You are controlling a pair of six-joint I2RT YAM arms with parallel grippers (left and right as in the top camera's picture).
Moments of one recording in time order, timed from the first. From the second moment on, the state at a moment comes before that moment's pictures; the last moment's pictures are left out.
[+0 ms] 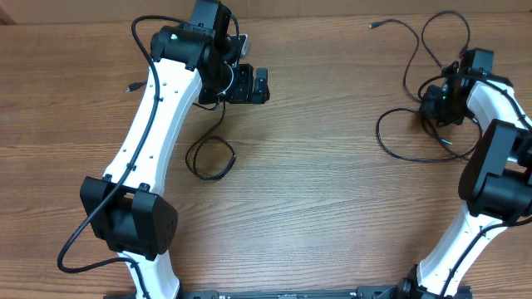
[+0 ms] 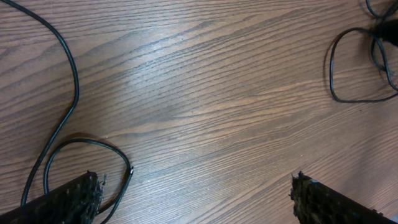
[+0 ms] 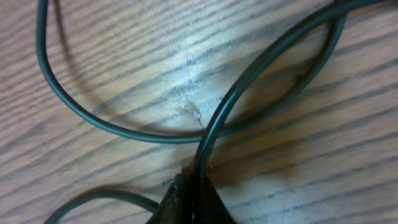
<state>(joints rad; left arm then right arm) -0.29 1.97 1.99 -1.26 0.31 -0.21 -0.31 2.18 1.59 -0.70 -0.15 0.09</state>
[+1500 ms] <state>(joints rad) -0.29 1.97 1.99 -1.26 0.31 -0.21 -0.31 2.04 1.59 -1.05 -0.09 0.24</state>
